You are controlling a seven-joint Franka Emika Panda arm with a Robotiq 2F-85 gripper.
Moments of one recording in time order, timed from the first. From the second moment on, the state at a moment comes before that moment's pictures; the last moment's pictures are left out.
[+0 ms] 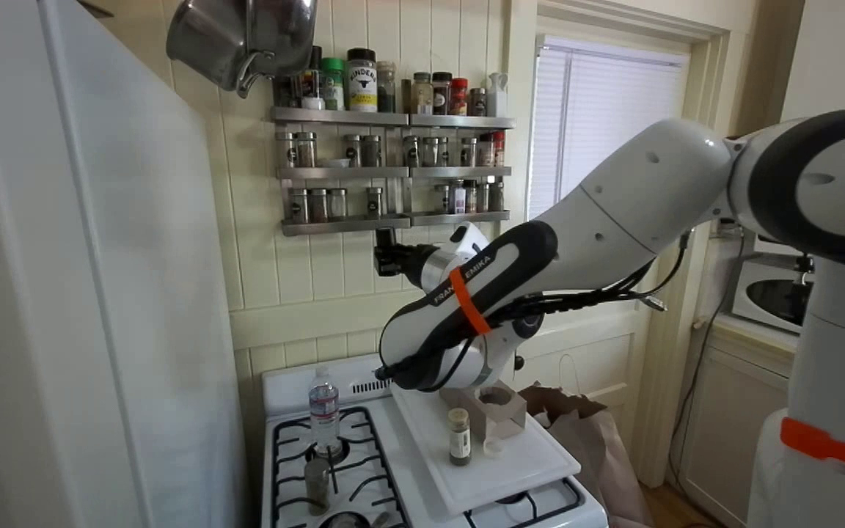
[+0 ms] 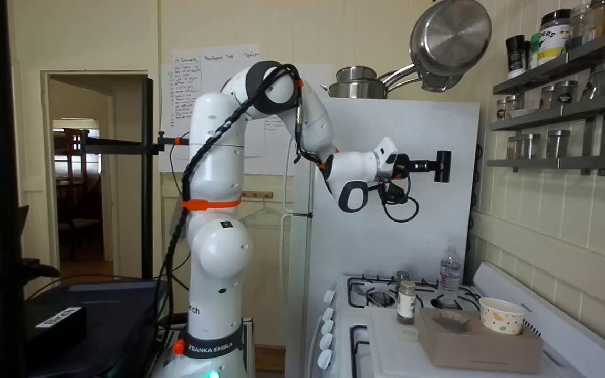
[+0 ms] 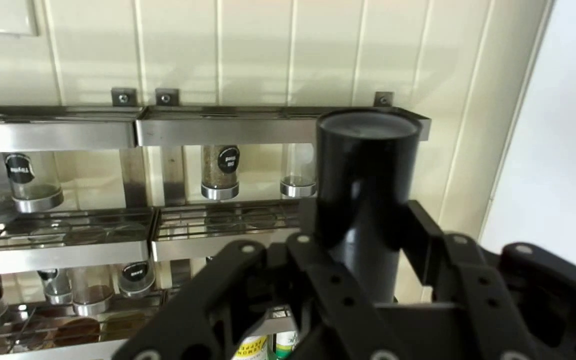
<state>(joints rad) 0.29 -0.02 0.14 -2.44 0.59 4.14 -0.43</state>
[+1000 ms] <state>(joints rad) 0.28 -0.51 -0.31 -2.68 0.09 3.21 -0.03</state>
